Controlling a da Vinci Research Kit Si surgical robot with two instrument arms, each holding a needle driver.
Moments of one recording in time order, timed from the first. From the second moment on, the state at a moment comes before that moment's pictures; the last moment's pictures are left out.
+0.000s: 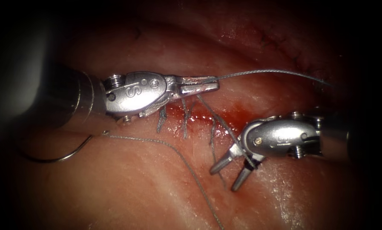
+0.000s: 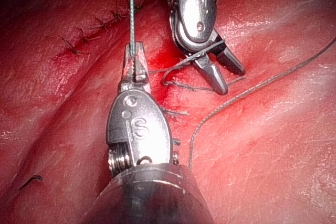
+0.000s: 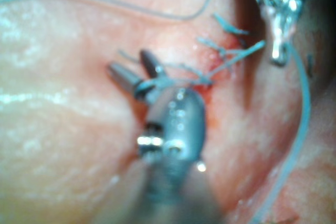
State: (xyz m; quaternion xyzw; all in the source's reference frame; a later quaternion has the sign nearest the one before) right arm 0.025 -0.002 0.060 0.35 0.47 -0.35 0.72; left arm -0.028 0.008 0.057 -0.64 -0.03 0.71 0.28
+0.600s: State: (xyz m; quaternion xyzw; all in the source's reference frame) right arm 0.027 -0.003 0.059 0.37 0.46 -0.37 0.71; left arm -0.027 0.008 0.057 -0.65 -0.04 0.71 0.27
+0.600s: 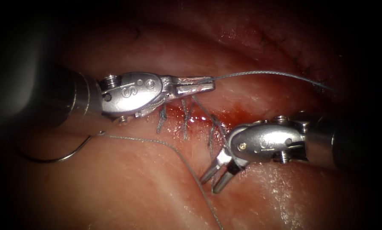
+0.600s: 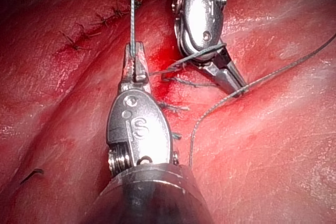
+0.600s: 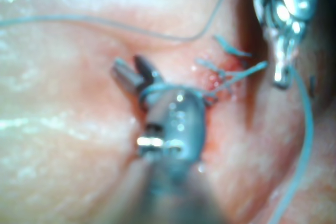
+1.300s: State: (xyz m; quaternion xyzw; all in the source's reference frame) right arm 0.026 0.004 0.057 0.30 0.52 -0.28 0.75; left arm -0.025 0.000 0.056 -0.65 -0.04 0.71 0.27
